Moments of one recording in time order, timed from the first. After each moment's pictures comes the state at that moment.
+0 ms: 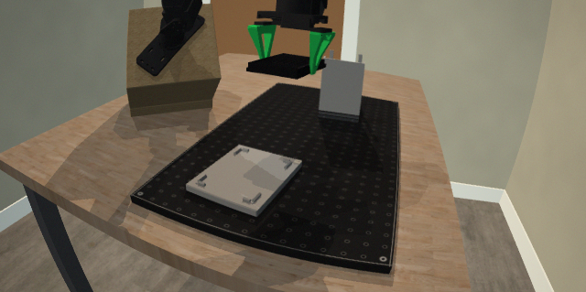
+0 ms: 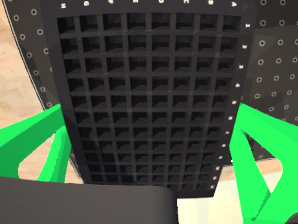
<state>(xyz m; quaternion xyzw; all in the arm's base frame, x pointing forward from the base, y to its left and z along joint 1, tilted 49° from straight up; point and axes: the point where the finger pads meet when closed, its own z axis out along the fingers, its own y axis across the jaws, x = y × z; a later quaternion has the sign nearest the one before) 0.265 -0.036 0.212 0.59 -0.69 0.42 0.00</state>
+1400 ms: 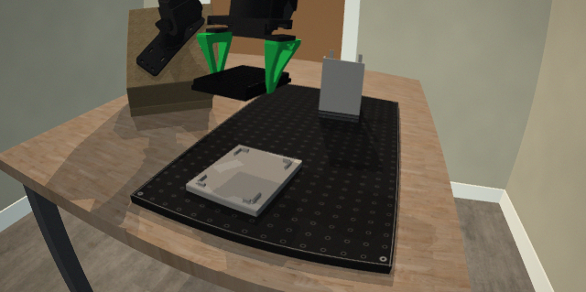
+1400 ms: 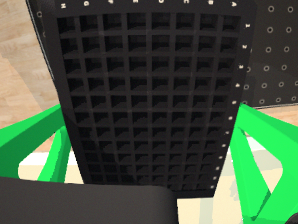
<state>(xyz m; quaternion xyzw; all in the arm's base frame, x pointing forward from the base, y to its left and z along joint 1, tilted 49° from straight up) 0.224 -0.138 0.261 0.59 -0.69 0.42 0.01</state>
